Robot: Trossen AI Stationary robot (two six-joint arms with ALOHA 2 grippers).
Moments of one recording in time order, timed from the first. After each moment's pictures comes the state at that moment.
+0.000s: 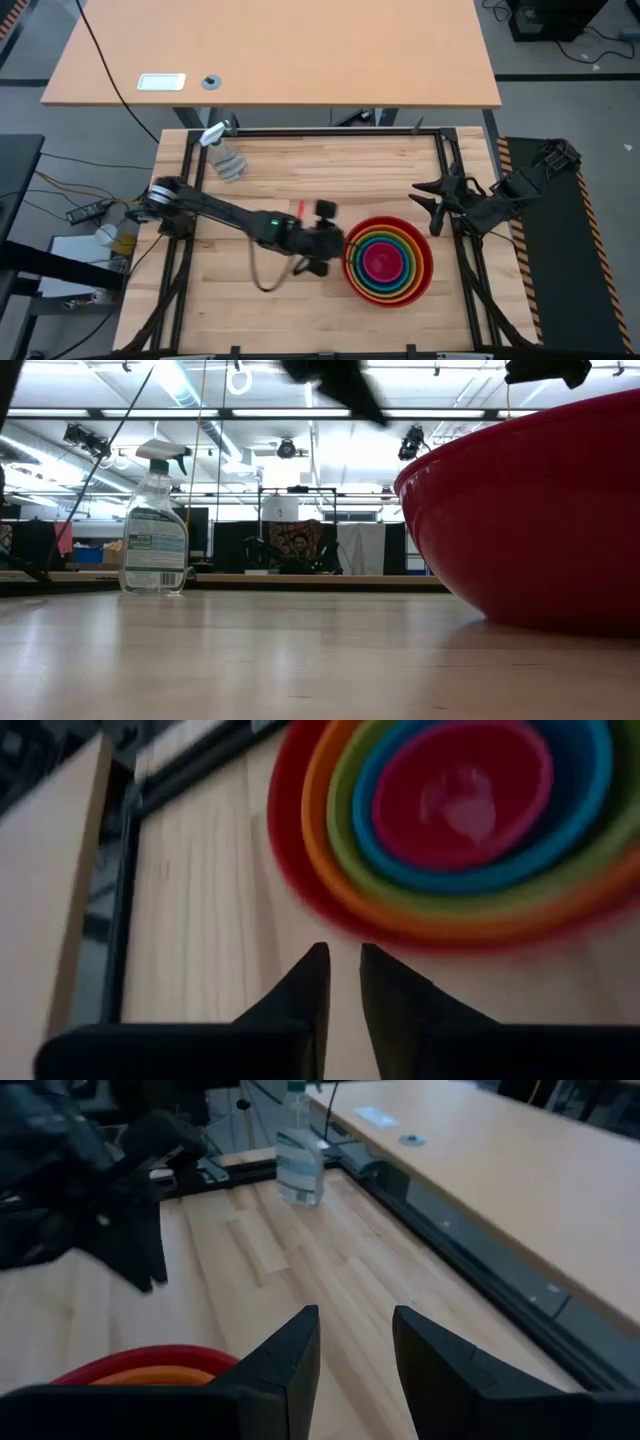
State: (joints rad) left arm -0.29 1.85 1.57 -0.51 -0.51 0.25; right arm 0.58 0.73 0.88 -0.82 0.93 0.55
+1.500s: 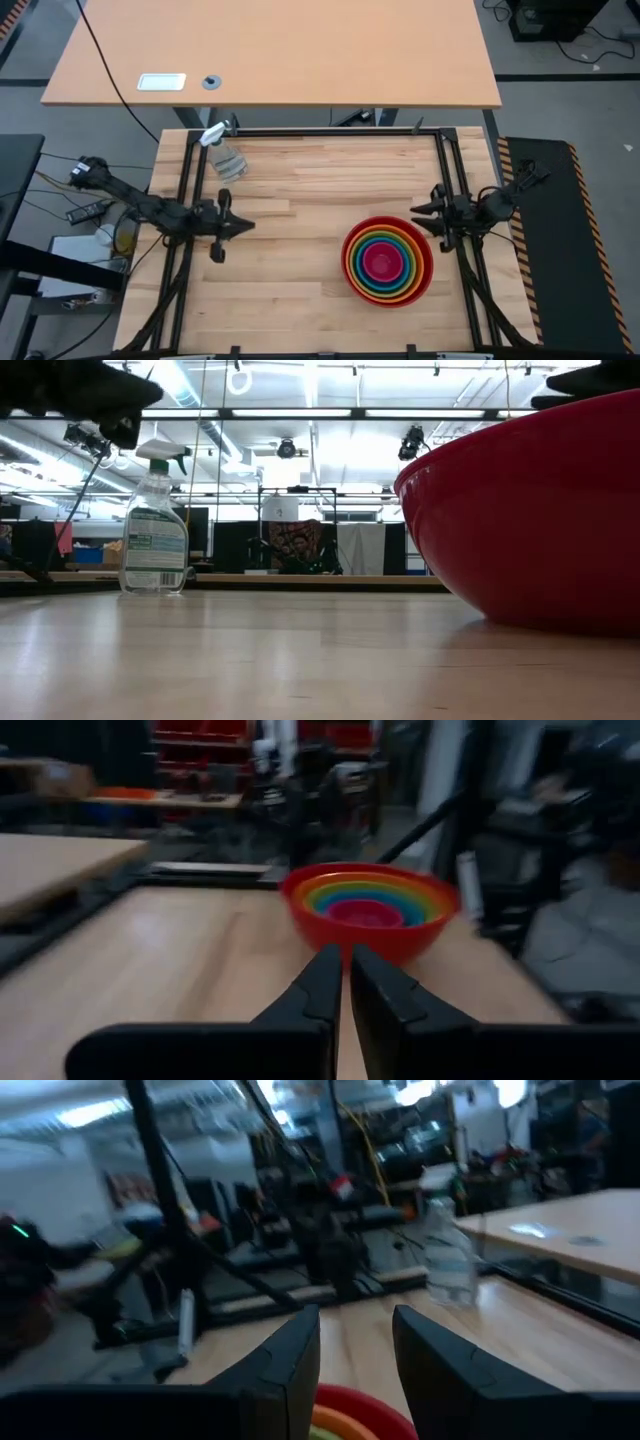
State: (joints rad) left arm -0.47 0.45 0.21 0.23 -0.48 -0.07; right arm 0.62 0.06 0.08 0.13 0.68 0.10
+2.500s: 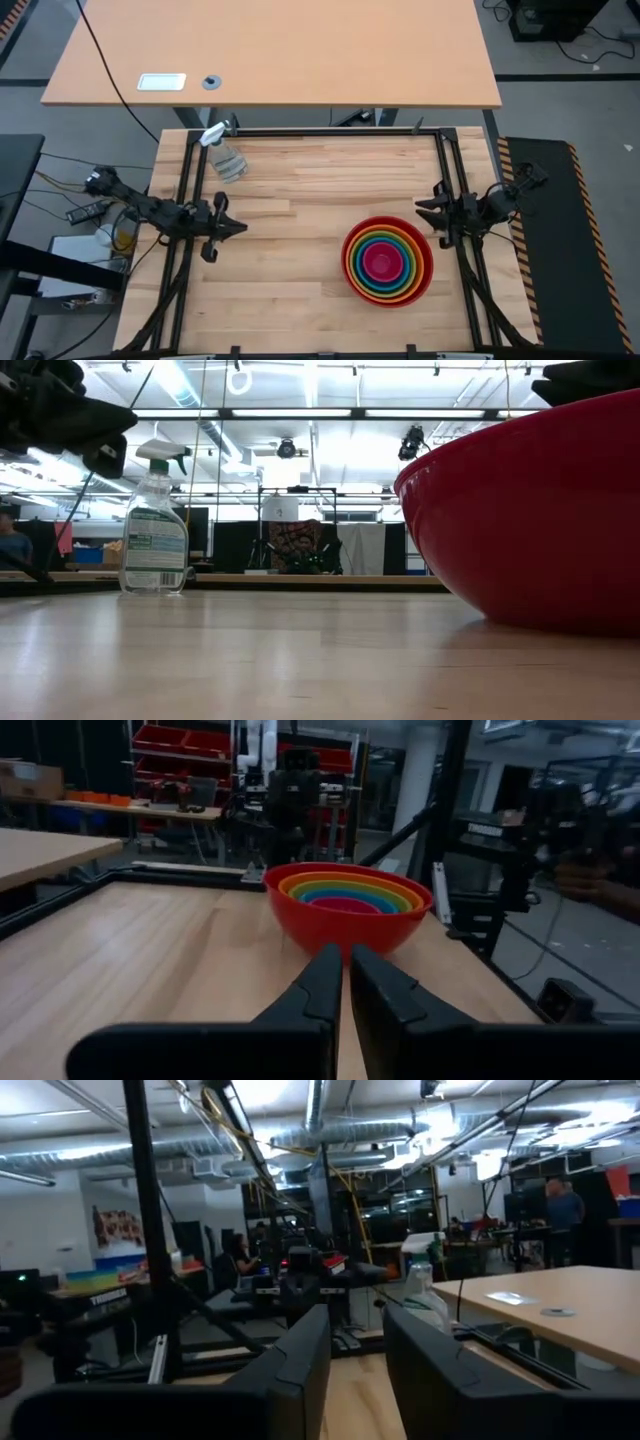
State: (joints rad) left arm -0.49 0.11 0.03 0.14 -0.43 -0.10; right arm 0.59 0.00 0.01 0.36 0.67 -0.11
